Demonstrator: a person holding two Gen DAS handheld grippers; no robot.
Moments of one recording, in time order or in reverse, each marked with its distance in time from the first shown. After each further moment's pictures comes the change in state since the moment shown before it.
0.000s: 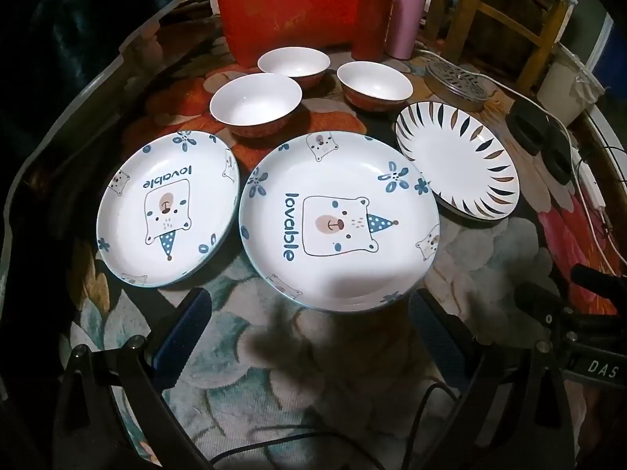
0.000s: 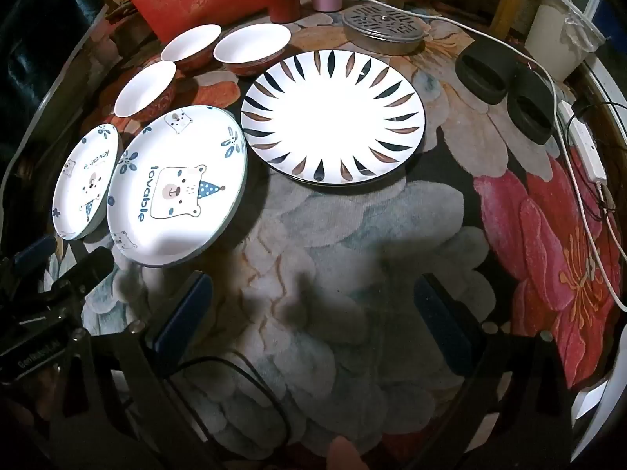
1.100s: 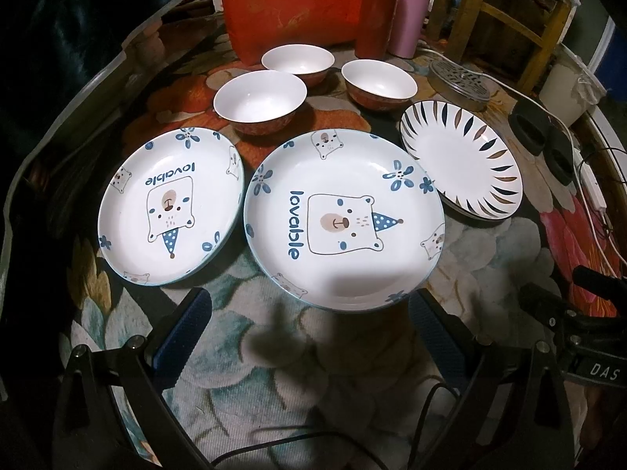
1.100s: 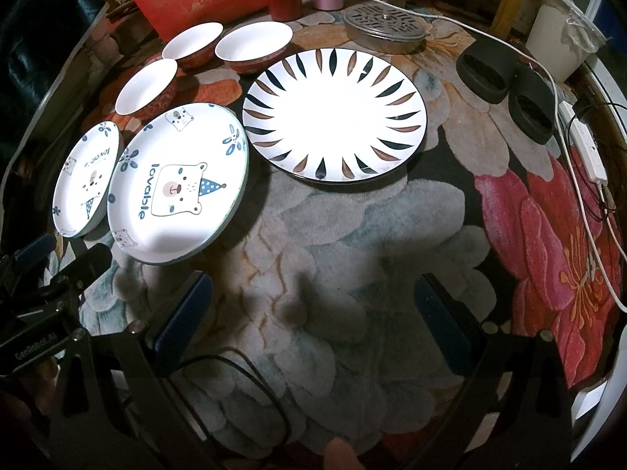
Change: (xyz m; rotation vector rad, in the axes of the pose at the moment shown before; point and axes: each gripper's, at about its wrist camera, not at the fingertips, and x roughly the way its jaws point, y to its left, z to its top) left arm -0.002 0.006 -0.001 -0.003 0.003 0.004; right arm 0.000 0.001 -0.001 0.000 0.007 -0.001
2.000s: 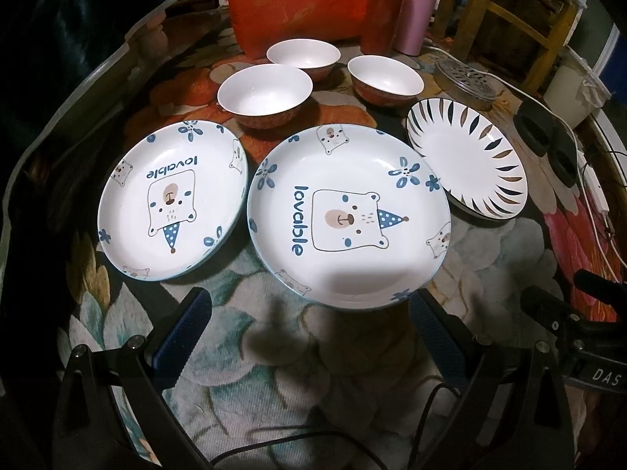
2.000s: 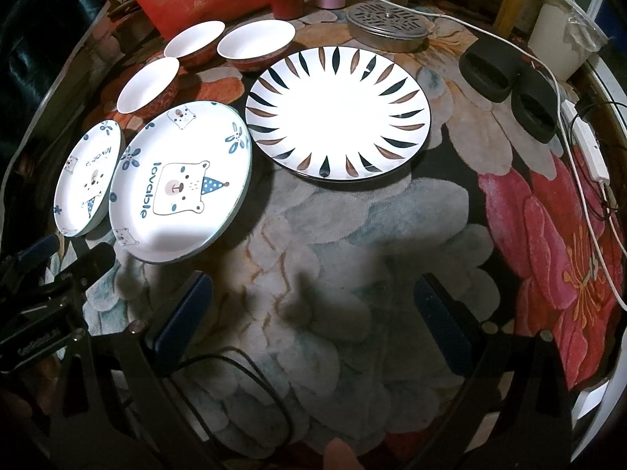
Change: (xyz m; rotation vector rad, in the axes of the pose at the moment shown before) left arm 0.011 0.005 -0.007 -0.008 0.012 0.002; right arm 0.003 0.002 -0.002 0.001 0.004 0.001
